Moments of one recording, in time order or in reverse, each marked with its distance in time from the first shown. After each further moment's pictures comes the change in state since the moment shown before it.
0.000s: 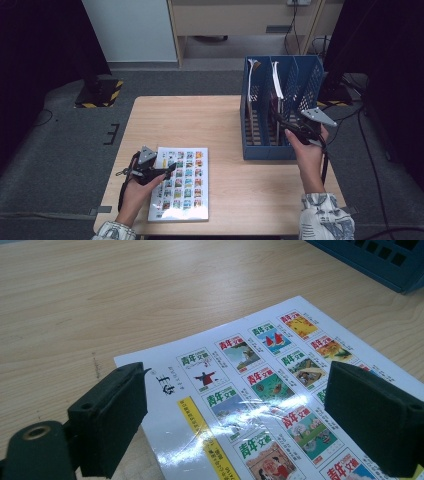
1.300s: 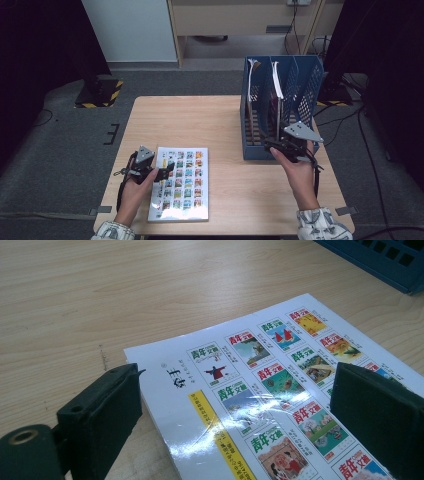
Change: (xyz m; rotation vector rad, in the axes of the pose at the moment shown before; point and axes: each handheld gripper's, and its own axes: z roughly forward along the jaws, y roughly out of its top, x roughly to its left) left arm 0.008 -0.003 0.000 0.001 -0.003 -0.027; right arm 0.059 -0.010 -0.034 -0.019 0.179 -0.128
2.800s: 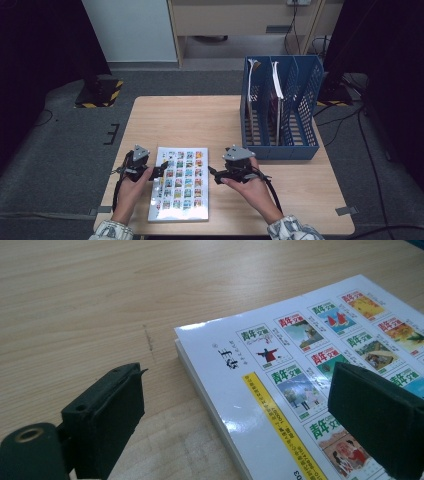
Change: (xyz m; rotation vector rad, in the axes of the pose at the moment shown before) left arm 0.017 -0.006 0.002 0.054 0.088 -0.006; right arm 0.128 -0.052 0.057 0.255 0.330 -0.156
